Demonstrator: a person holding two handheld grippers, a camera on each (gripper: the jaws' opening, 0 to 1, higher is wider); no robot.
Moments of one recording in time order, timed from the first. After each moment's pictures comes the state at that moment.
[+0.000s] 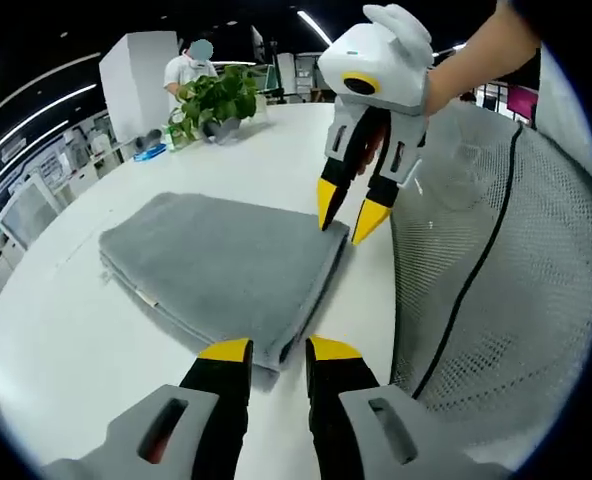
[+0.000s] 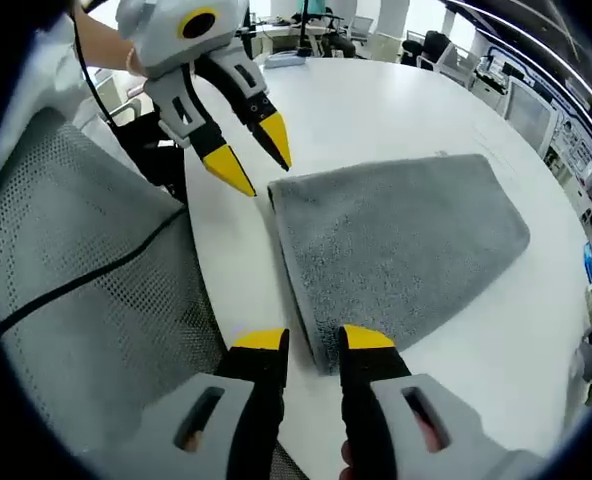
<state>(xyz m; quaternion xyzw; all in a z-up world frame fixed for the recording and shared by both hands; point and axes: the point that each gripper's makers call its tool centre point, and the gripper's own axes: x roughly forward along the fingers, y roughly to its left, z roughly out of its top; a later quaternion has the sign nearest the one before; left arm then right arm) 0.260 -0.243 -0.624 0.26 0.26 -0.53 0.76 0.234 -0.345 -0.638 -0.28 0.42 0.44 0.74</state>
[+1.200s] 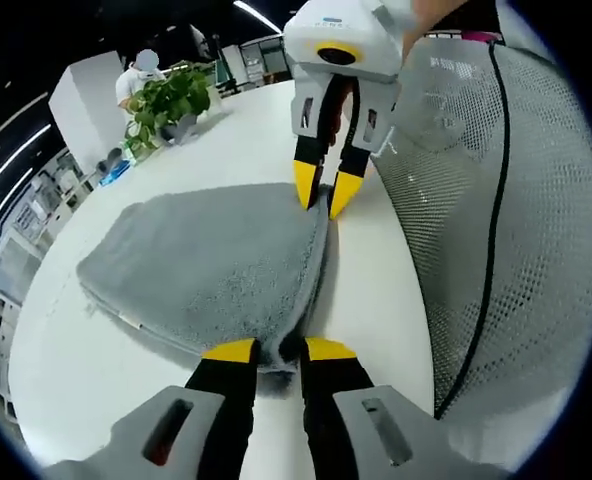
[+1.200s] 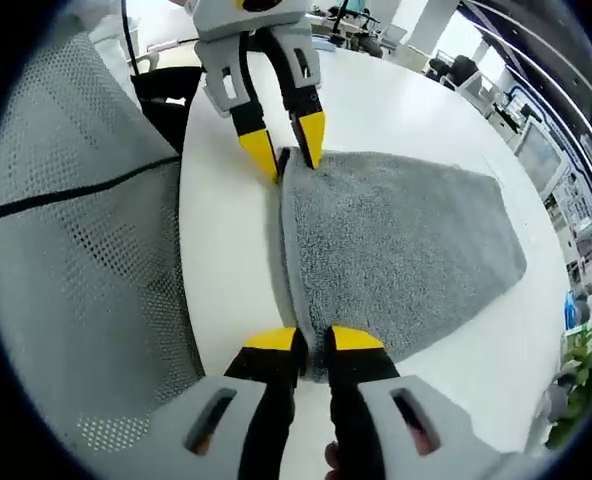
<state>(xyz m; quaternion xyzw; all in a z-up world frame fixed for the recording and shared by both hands) 0.268 -0.248 -0.651 0.36 0.22 -0.57 0.71 0.239 -0.348 -0.660 -0.38 0.37 0.44 0.72</state>
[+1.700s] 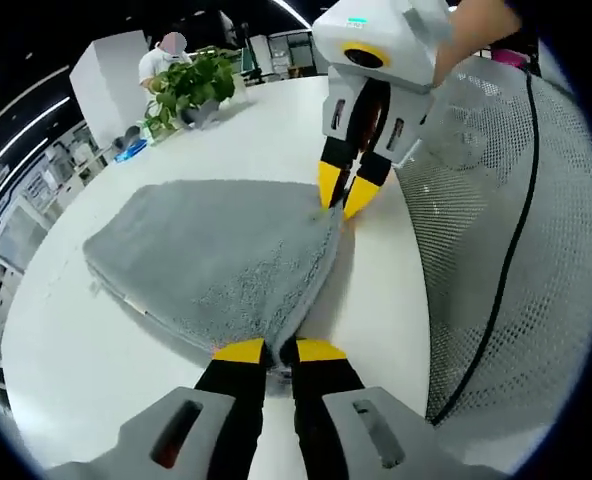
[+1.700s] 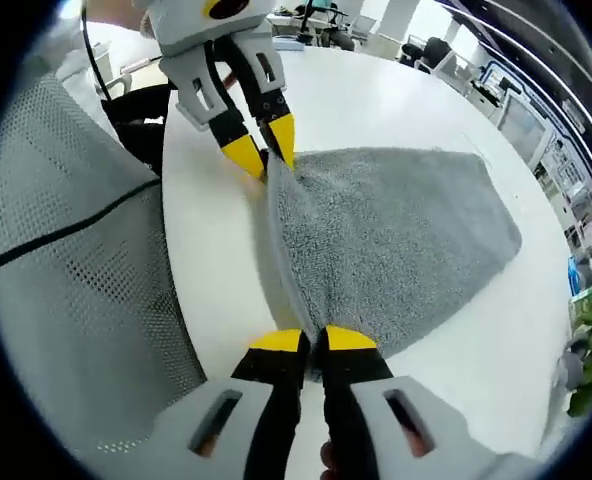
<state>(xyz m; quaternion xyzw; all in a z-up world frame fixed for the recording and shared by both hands) 0.272 -0.249 -0.643 0.33 0.26 -0.54 0.73 0.244 -0.349 -0.653 -0.33 0.40 0.42 0.75</state>
